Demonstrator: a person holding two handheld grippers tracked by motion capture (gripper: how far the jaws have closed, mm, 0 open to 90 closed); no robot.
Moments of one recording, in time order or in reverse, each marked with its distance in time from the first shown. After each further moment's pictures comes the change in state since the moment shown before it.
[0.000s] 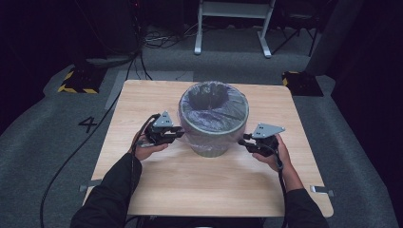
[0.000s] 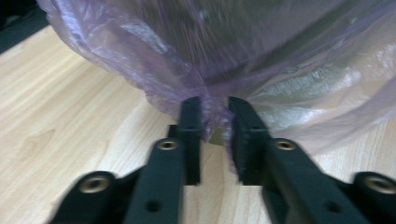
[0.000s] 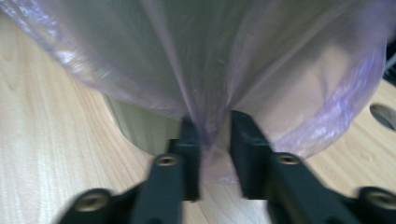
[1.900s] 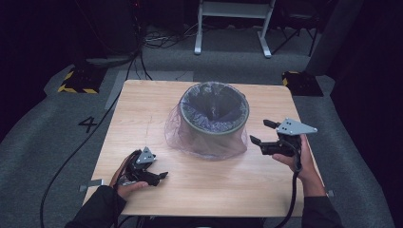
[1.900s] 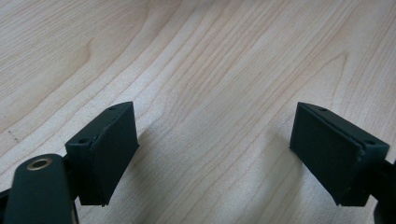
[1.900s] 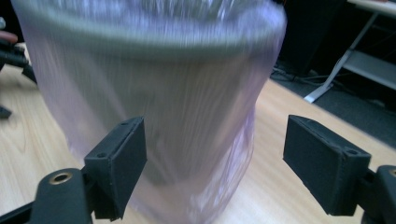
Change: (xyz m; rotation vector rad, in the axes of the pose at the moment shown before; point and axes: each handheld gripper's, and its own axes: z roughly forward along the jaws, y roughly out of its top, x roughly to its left) left arm -0.058 -0.102 -0.034 0.143 0.073 -0.149; right arm -0.001 0.024 -0.073 -0.146 -0.151 0.100
